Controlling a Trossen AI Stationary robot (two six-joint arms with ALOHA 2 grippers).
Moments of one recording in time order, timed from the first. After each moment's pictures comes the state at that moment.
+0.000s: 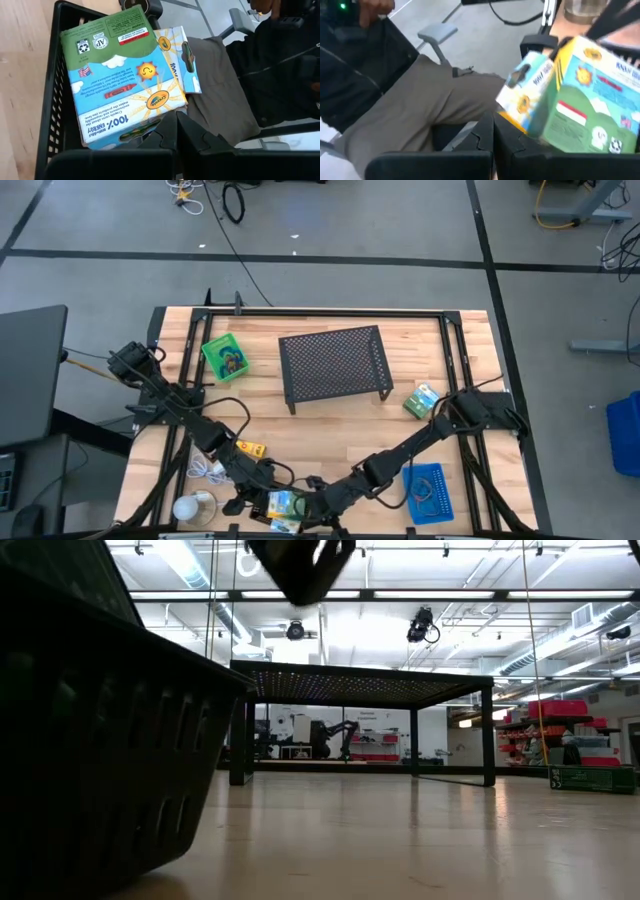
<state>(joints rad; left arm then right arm) -0.70 1.59 0.72 0.26 0.17 -0.57 0.57 2.15 1.48 0.18 -0.11 0.32</state>
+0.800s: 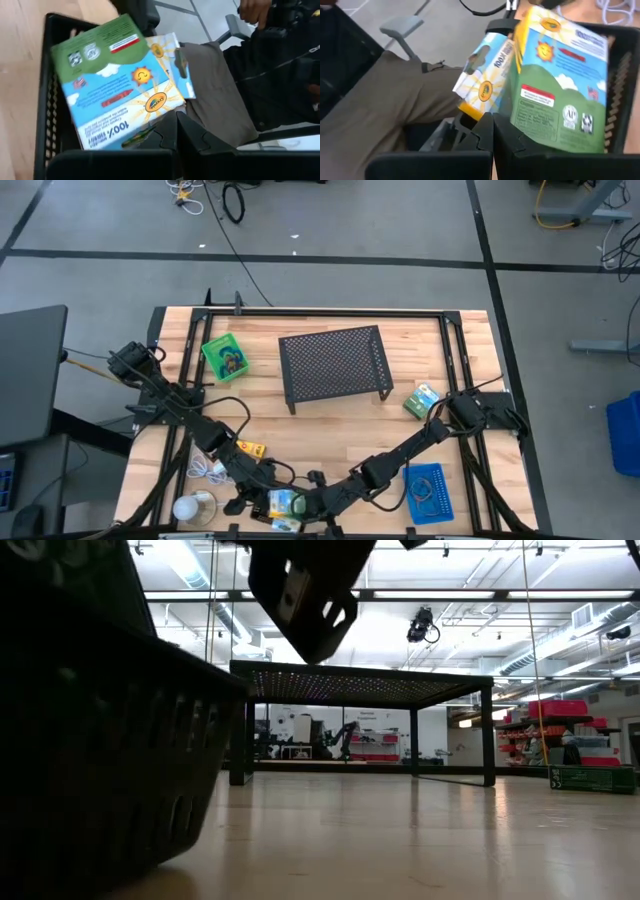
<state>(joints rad) -0.69 1.59 0.72 0.29 0.17 -0.57 0.57 2.20 1.49 0.15 0.03 0.34</state>
